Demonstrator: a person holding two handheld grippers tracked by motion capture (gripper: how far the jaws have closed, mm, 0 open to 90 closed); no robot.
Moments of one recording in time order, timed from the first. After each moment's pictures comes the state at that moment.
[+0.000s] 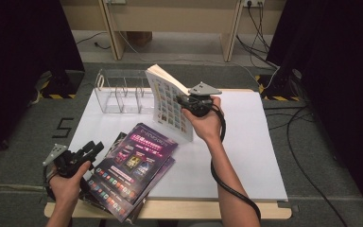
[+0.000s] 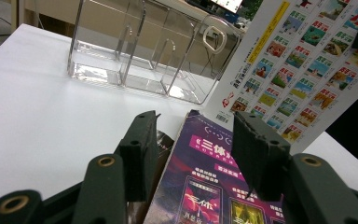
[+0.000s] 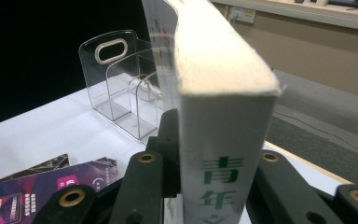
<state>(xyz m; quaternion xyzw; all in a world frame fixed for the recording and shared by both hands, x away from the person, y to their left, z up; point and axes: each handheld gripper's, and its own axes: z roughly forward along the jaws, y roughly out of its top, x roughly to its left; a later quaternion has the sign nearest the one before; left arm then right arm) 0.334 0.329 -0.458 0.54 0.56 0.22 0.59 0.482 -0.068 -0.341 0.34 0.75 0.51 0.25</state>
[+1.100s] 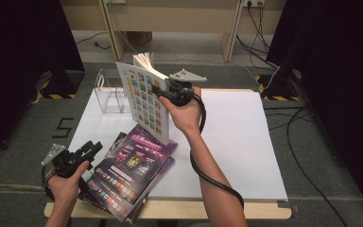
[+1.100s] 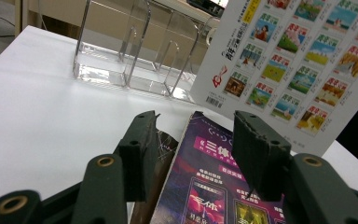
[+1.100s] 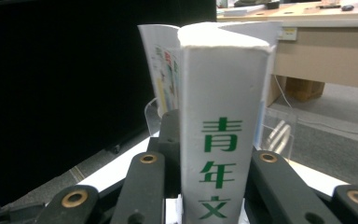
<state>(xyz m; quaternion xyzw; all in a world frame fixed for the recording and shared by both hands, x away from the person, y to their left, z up) 0.334 0.333 -0.458 0.54 0.56 0.22 0.59 0.478 -0.010 -0.299 0.34 0.71 0.59 0.17</state>
